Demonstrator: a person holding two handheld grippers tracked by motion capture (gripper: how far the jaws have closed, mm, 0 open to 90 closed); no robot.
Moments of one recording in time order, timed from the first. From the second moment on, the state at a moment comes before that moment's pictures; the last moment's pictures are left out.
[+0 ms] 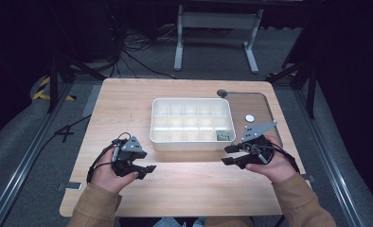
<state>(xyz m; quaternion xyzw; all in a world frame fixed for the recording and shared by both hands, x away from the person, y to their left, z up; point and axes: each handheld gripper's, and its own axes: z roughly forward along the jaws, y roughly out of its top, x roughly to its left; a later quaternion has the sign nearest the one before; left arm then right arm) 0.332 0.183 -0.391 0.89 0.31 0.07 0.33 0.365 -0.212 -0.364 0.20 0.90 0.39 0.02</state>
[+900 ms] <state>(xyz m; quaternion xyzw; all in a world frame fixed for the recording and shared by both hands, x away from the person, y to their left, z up) 0.333 0.168 -0.409 0.92 0.25 0.05 0.29 0.342 -0.218 -0.451 0.22 0.91 0.36 0.02</state>
